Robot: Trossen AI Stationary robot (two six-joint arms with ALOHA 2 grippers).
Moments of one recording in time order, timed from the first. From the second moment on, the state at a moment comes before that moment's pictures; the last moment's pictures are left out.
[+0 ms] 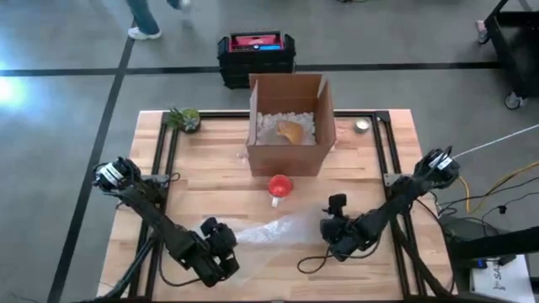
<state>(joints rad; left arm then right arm) -0.78 1.70 1.08 -0.60 -0.62 -1.24 0.64 1.76 0.86 -0.63 0.72 0.42</state>
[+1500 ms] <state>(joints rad) -0.73 1.67 1.11 -0.55 -0.67 -1.08 0.97 1.56 0.92 -0.38 0.02 0.98</state>
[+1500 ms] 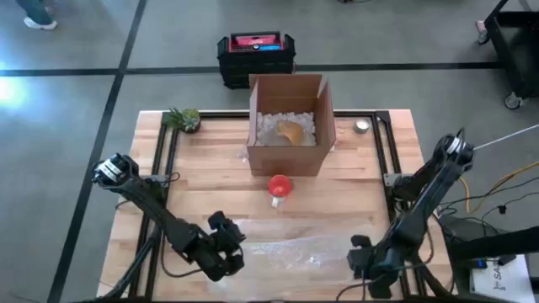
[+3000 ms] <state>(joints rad) -0.70 1.64 0.80 -0.34 -0.32 -1.24 0.70 1.65 0.86 -0.61 0.16 0.74</state>
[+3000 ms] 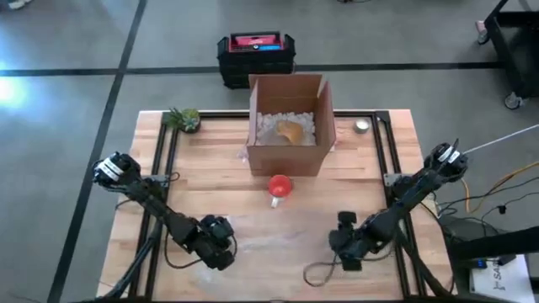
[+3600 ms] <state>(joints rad) -0.70 1.44 0.85 -0.39 -0.52 -1.13 0.64 1.60 1.00 -0.69 0.11 0.43</state>
